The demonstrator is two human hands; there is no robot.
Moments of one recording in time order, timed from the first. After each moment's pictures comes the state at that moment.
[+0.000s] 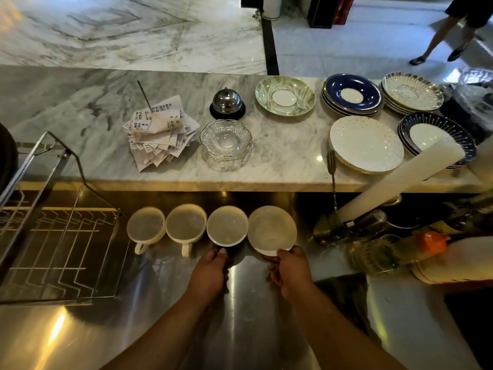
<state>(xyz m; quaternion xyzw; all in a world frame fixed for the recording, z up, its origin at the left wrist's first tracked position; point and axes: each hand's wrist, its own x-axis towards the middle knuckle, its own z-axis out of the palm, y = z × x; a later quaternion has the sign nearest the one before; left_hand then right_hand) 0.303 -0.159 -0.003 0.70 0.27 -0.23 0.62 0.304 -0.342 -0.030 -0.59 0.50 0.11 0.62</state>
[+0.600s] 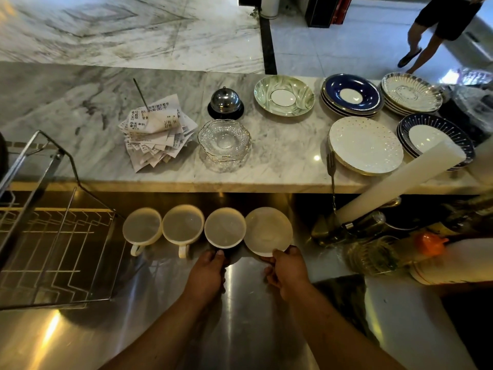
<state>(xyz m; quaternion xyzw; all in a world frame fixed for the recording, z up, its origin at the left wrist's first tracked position) 0.308 -0.155 -0.025 0.71 0.27 -0.23 0.61 0.311 -0.342 -0.037 -0.59 0.50 0.13 0.61</state>
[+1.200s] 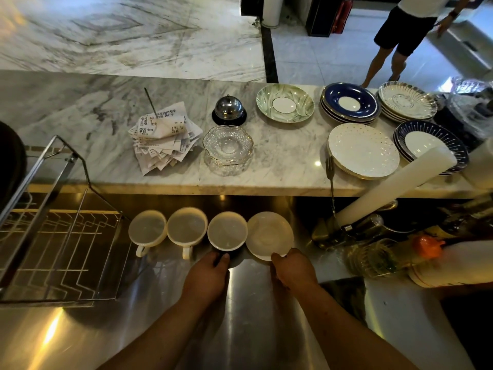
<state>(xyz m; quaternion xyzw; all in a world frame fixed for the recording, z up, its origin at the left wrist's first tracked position) 0.309 -0.143 -0.023 0.86 0.15 -0.21 0.44 0.311 -0.355 -0.027 -0.84 0.36 0.20 0.35</state>
